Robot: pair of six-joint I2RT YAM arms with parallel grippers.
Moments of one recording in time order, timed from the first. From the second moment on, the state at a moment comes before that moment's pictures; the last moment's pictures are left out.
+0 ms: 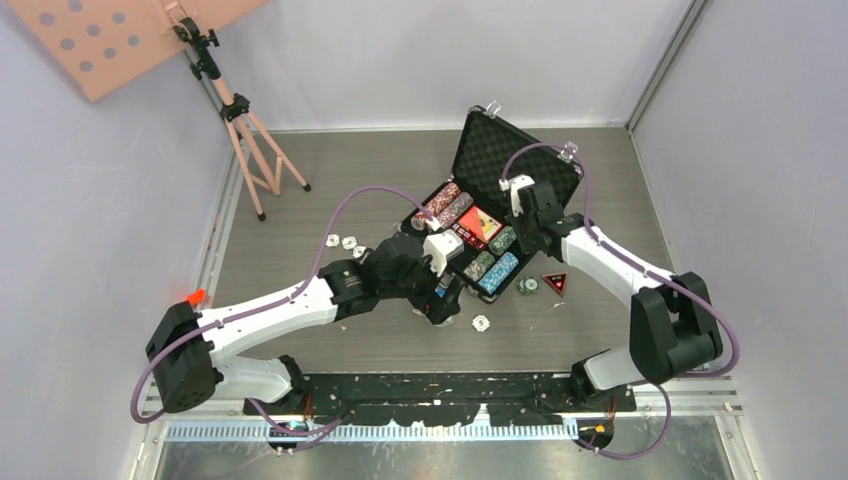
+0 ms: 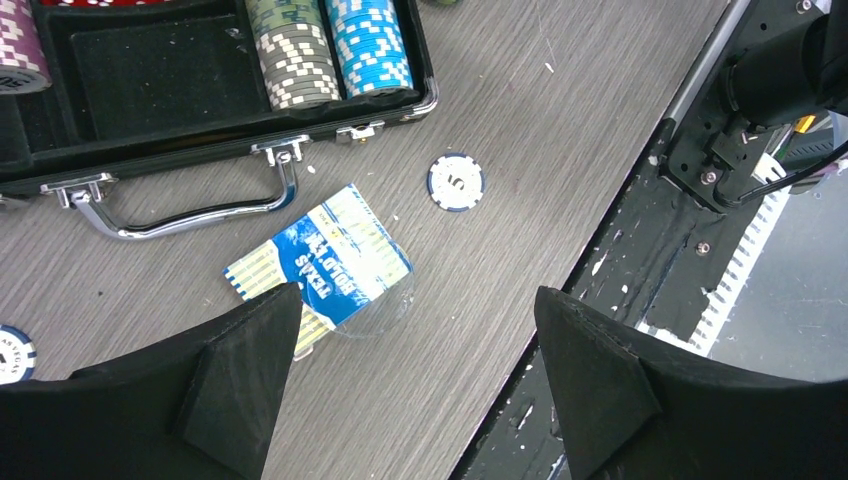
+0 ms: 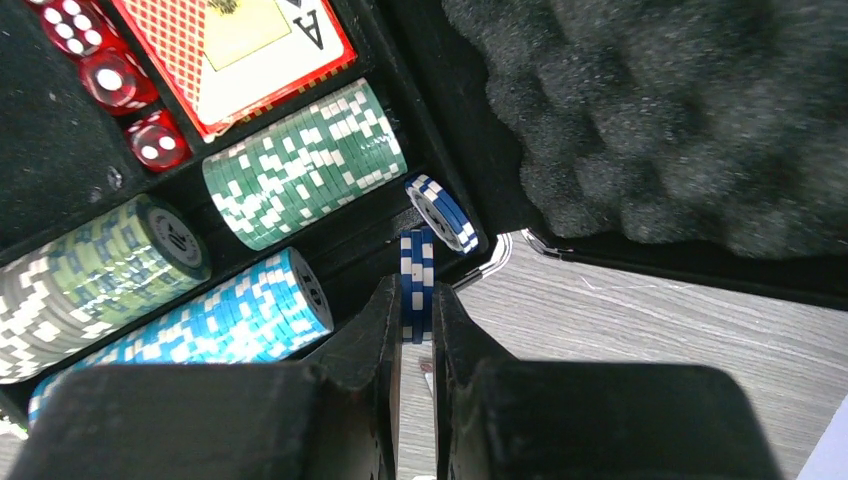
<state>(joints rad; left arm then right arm) -1.01 1.26 0.91 -0.27 0.12 -0.19 0.37 1.42 0.91 -0.38 0.19 -0.11</state>
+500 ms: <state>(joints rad) -1.01 1.24 0.89 -0.27 0.10 -0.18 0.38 1.56 0.92 -0.32 0.24 -0.14</state>
